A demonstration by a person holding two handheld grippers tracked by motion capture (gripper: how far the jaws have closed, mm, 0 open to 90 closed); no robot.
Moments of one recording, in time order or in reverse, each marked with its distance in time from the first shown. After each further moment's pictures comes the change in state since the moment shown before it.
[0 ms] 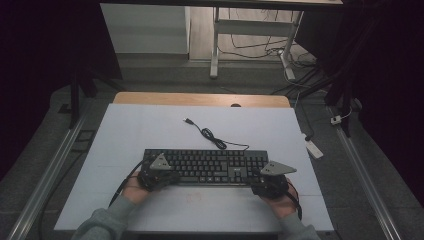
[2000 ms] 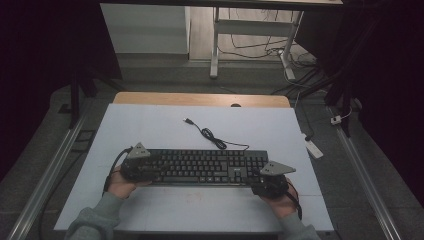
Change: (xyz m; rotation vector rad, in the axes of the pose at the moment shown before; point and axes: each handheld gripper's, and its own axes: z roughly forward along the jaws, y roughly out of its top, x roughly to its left) left arm 0.027 -0.009 -0.042 -0.171 0.114 -0.183; right arm -0.001 -0.001 0.001 0.017 -0.008 -0.009
